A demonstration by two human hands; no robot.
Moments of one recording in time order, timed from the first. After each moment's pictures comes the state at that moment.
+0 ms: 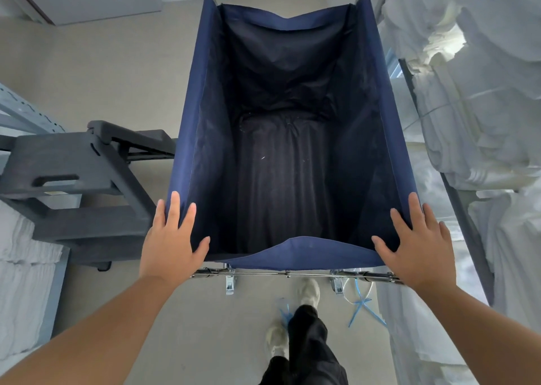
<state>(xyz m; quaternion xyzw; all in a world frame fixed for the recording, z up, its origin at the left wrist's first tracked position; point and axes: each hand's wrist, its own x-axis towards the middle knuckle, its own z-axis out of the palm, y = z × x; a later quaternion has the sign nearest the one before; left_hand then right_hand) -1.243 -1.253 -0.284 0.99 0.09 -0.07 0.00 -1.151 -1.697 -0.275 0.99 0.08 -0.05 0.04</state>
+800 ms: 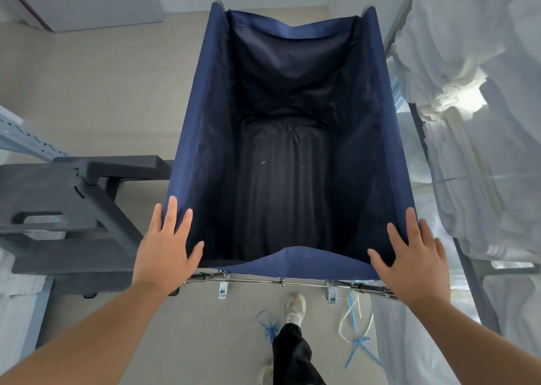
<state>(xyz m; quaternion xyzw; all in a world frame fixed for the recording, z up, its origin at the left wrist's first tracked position) -1.126 -1.222 -0.280 0.99 0.09 -0.08 0.00 -1.037 -1.669 -0.279 0.99 0.07 -0.07 0.06</state>
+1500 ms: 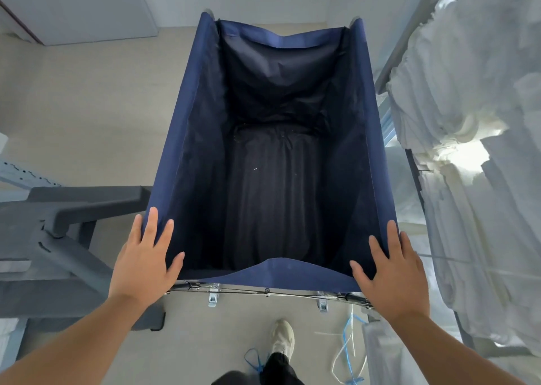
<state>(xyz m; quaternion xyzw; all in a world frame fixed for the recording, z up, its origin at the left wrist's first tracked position) -1.012 -1.196 -0.280 0.99 0.10 -0.11 -0.02 -0.923 -1.641 -0.277 0.99 0.07 -0.08 0.03</state>
